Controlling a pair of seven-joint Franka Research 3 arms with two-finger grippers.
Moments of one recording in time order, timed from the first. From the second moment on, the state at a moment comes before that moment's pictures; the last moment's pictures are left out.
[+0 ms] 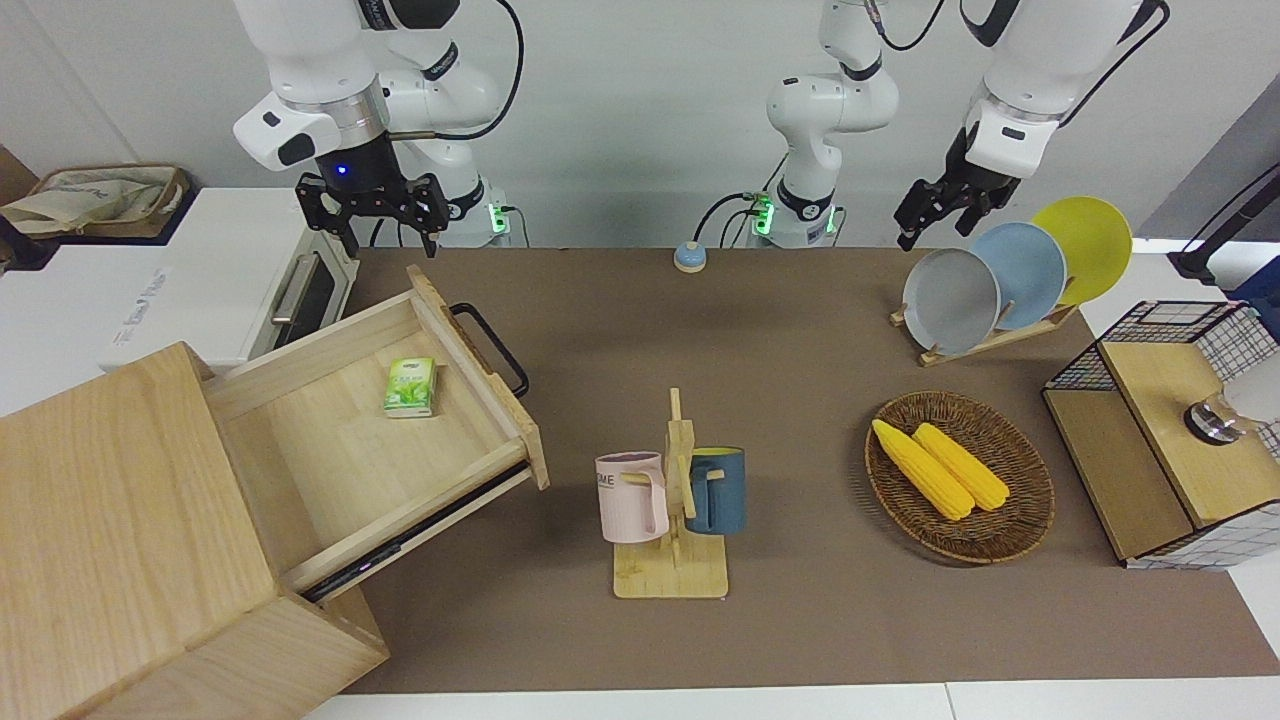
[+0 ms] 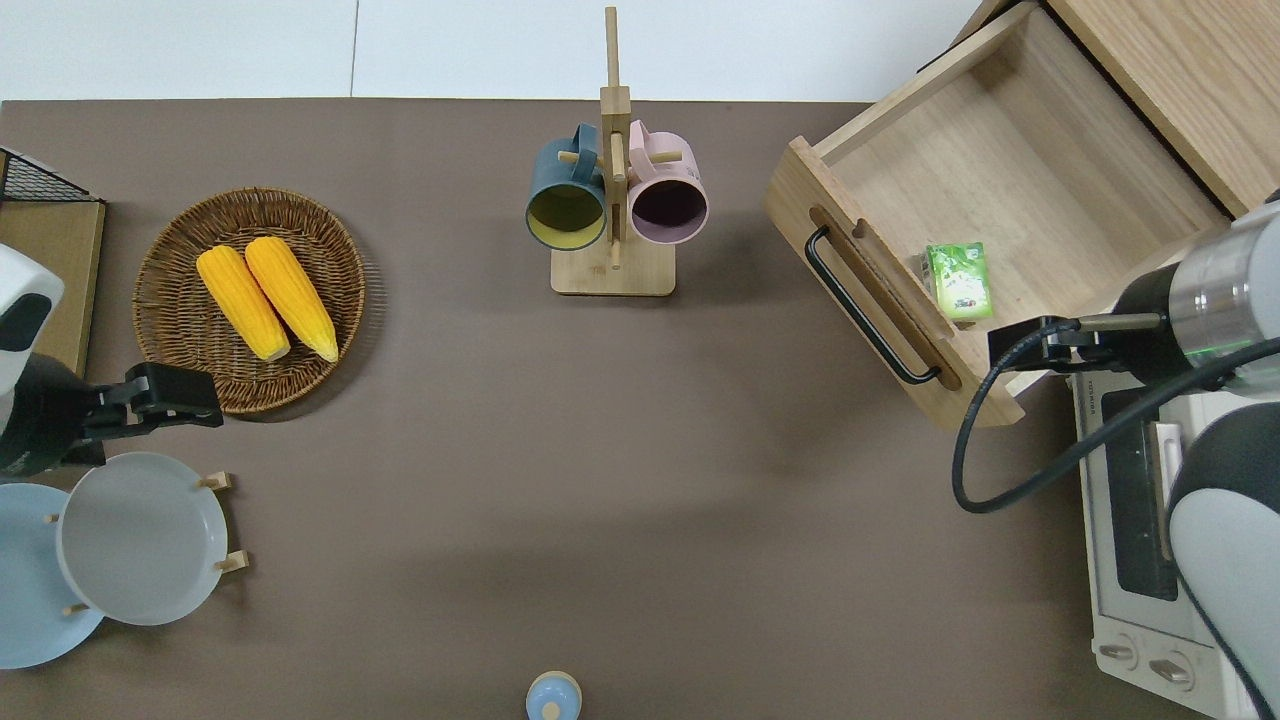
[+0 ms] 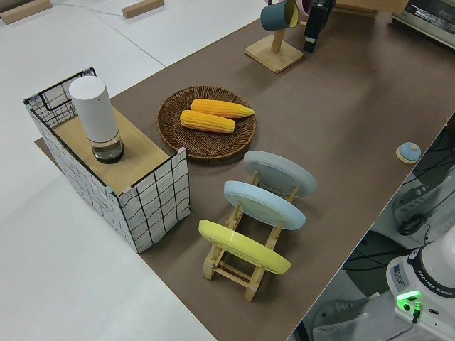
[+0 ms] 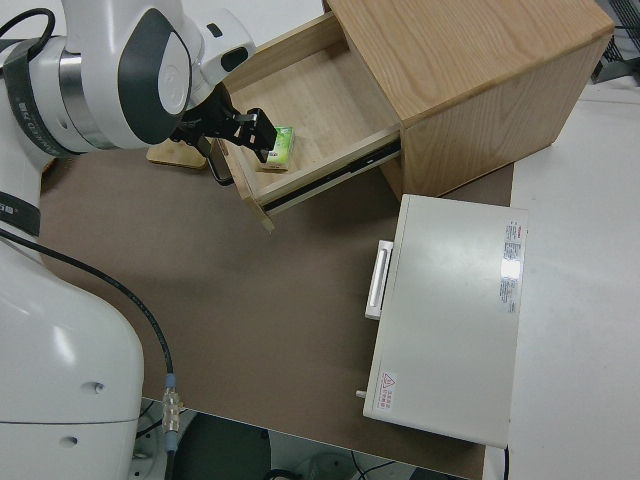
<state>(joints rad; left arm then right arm) 0.02 -0.13 -0.07 -1.71 -0.04 1.56 -0.33 0.09 0.01 0.05 -1.52 -0.02 1.54 0.17</state>
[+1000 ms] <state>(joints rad) 0.02 -0.13 -0.07 -1.71 -0.04 1.56 -0.33 0.10 -0.01 0.05 -1.52 -0.02 1.54 0.21</state>
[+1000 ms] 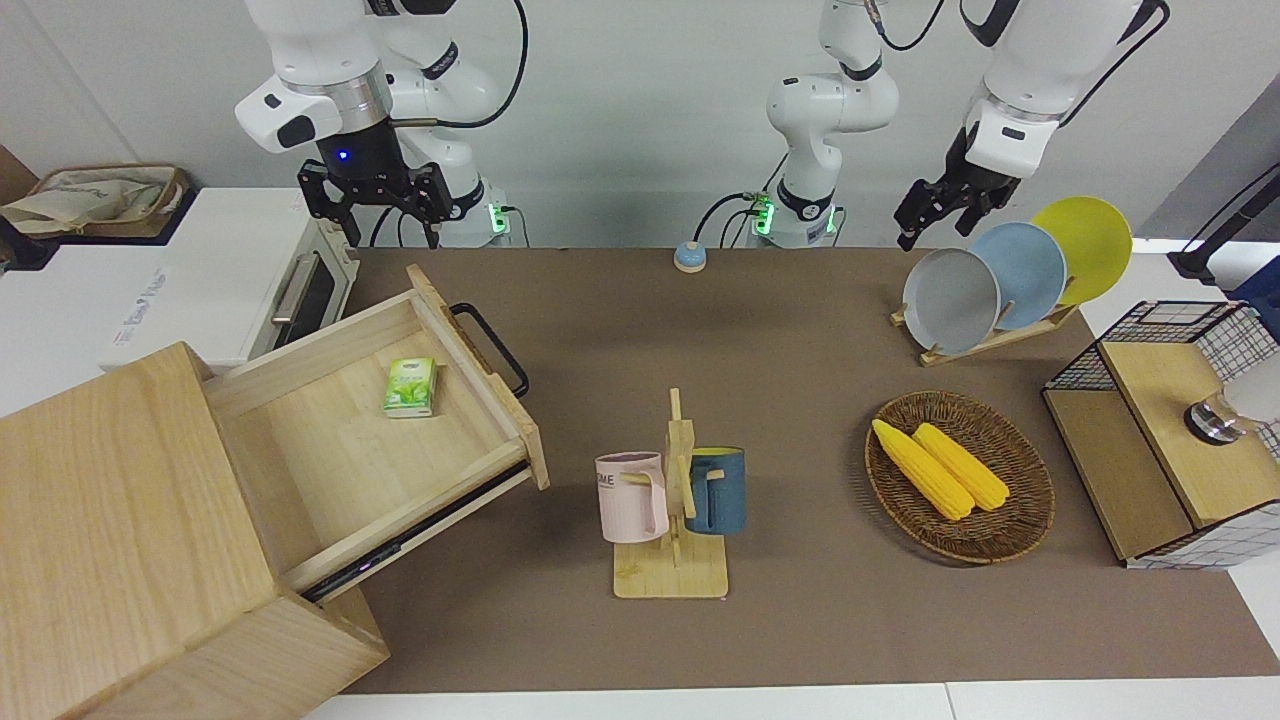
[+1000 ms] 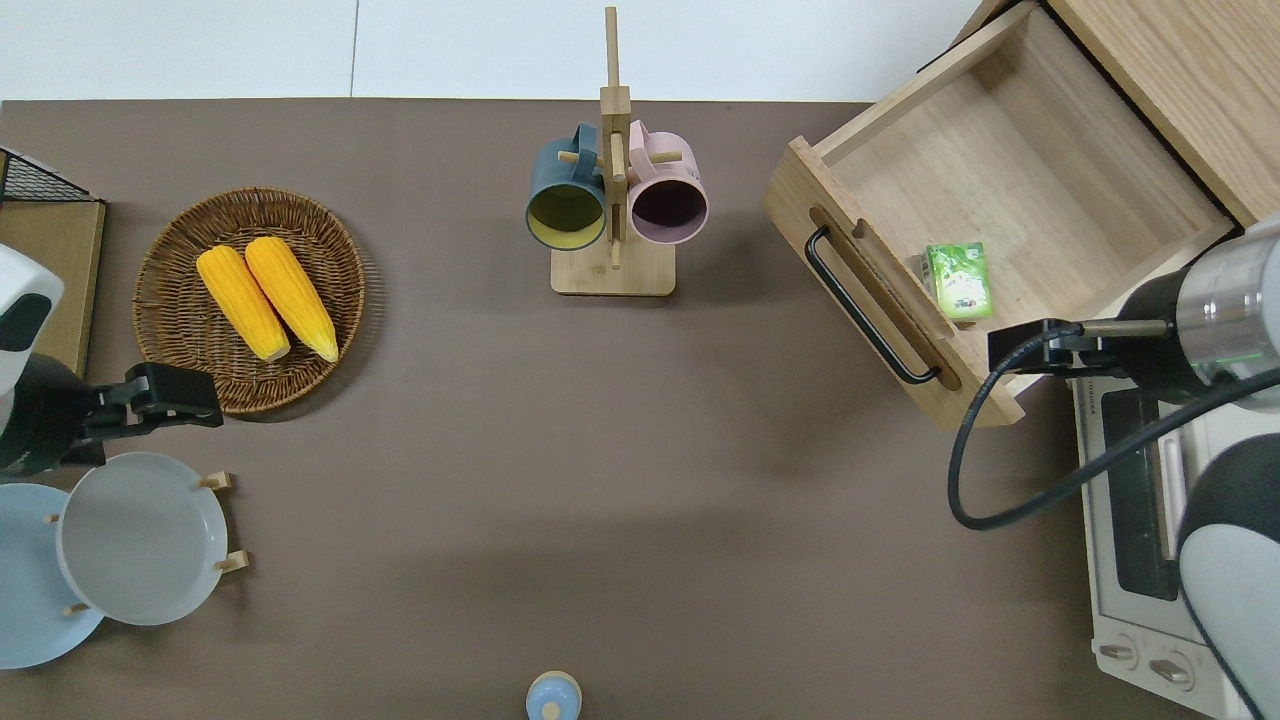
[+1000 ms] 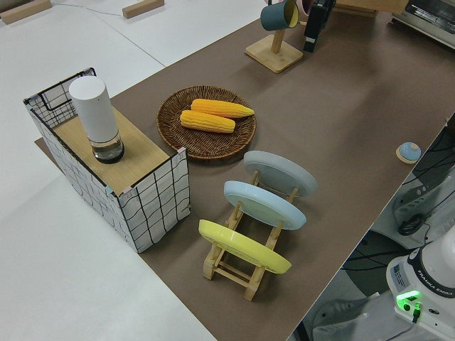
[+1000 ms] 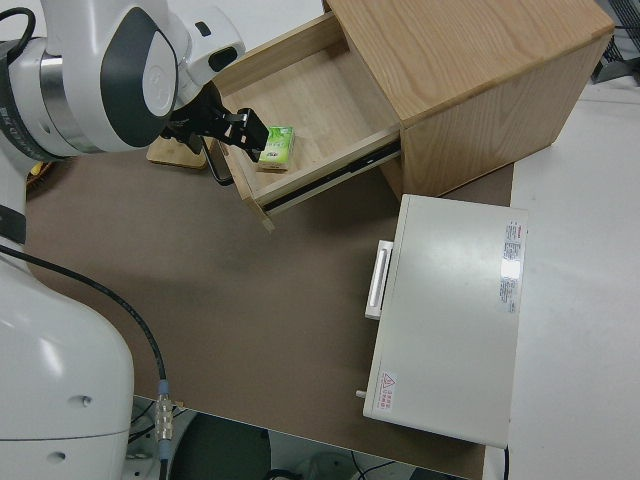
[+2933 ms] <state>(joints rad) 0.02 -0.13 -0.07 -1.71 -0.04 1.56 -0.33 0.31 -0.12 0.16 -1.89 0.08 1.79 1.05</state>
